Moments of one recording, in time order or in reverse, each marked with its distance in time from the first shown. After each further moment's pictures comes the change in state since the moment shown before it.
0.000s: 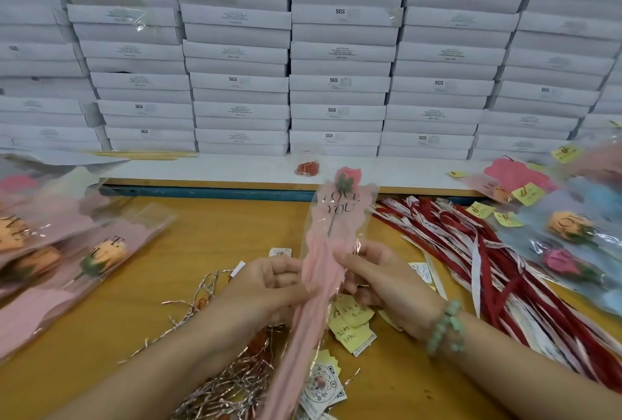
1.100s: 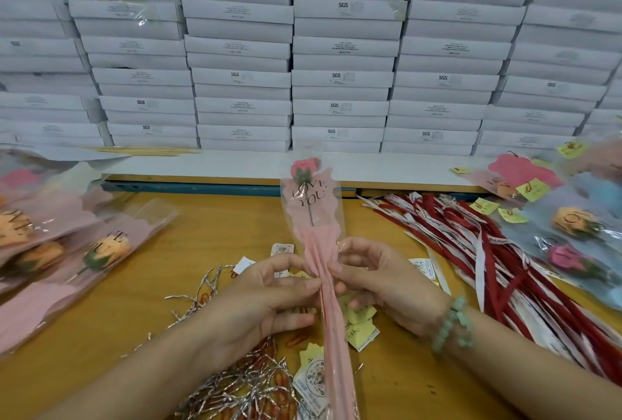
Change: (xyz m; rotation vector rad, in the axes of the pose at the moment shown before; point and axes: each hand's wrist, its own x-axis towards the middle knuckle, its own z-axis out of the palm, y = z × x) left_hand 0.002 -0.006 -0.001 -0.290 -0.079 -0.067; right_hand -0.004 0.000 0.001 0.101 -0.186 -0.017
